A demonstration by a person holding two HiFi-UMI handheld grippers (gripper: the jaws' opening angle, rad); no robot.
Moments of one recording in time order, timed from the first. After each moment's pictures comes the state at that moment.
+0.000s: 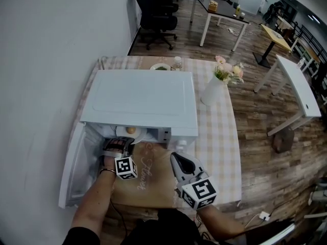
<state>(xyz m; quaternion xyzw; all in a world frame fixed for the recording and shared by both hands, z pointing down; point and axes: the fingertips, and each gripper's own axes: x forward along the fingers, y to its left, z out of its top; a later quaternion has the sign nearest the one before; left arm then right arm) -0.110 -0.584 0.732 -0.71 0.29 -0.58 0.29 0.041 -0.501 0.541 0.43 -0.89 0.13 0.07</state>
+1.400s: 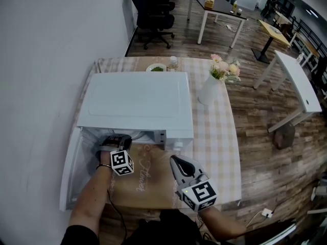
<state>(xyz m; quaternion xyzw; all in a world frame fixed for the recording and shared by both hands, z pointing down) -0.113 -0.603 0.731 -0.73 0.26 -0.58 0.24 0.054 -0.498 0.544 0.43 -0.89 0.14 0.08</state>
